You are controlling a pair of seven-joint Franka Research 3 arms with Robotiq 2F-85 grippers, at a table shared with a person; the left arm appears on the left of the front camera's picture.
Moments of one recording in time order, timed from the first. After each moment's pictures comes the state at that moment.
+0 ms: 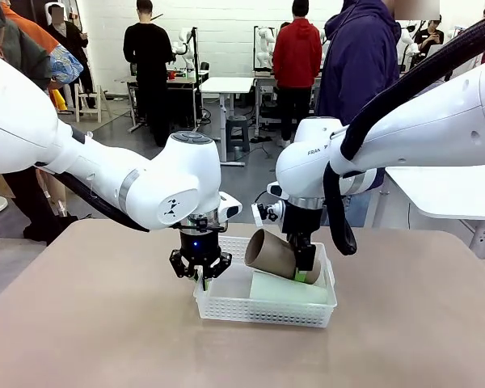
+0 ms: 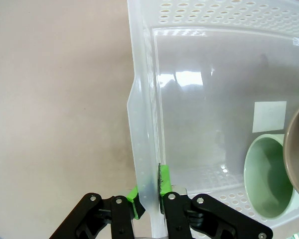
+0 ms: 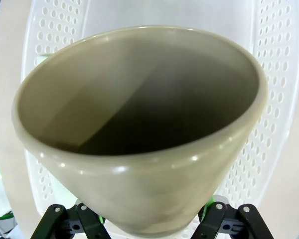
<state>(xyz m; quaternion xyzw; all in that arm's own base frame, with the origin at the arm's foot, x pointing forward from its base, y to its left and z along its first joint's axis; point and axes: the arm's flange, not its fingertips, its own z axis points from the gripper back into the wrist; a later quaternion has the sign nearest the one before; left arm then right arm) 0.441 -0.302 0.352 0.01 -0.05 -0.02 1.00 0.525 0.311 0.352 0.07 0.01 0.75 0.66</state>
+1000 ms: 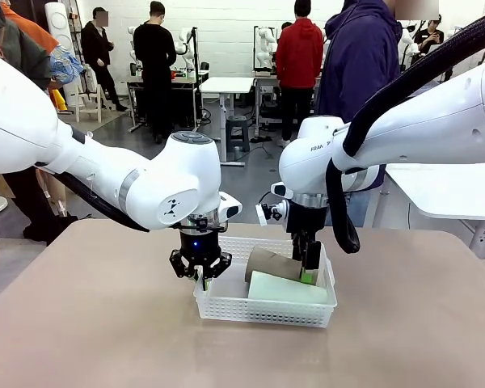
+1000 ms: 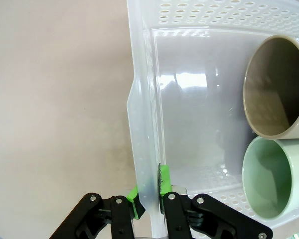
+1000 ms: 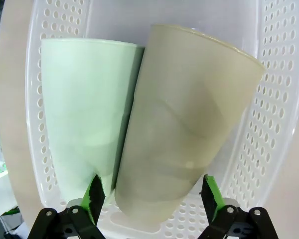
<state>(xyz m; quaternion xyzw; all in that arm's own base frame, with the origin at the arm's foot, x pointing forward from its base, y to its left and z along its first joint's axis) 0.441 -0.302 0.352 0.01 -0.05 -0.02 1.00 0.527 0.302 0.354 0.08 0.04 0.74 0.67</state>
